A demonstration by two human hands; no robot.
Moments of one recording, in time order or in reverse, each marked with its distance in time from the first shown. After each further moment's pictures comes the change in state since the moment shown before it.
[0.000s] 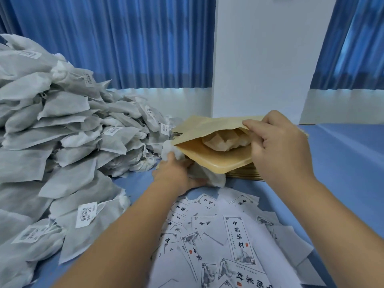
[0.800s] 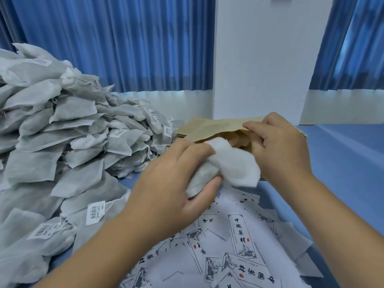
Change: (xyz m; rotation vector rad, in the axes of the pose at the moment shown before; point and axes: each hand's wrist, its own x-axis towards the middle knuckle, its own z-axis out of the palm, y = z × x) left_hand -0.140 0.019 -0.076 -0.272 0.691 0.698; right_hand 0.001 -0.003 -0.004 0.029 -0.037 0.046
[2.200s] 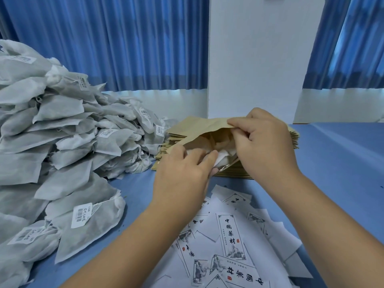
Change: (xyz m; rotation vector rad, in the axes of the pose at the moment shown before) left_hand 0.012 -0.012 0.064 0.448 -0.036 0.040; right_hand 0.006 -0.009 -0.001 0.207 -0.008 0.026
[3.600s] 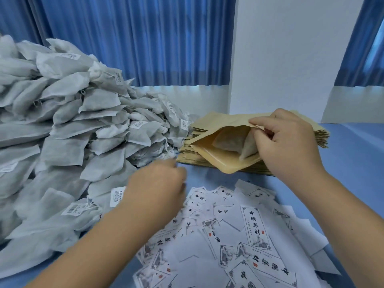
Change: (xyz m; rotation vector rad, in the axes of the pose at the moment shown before) left_hand -0.038 -0.045 -0.065 0.128 -0.566 -0.264; right_hand -0.007 -0.001 0.010 0.000 -0.007 -0.039
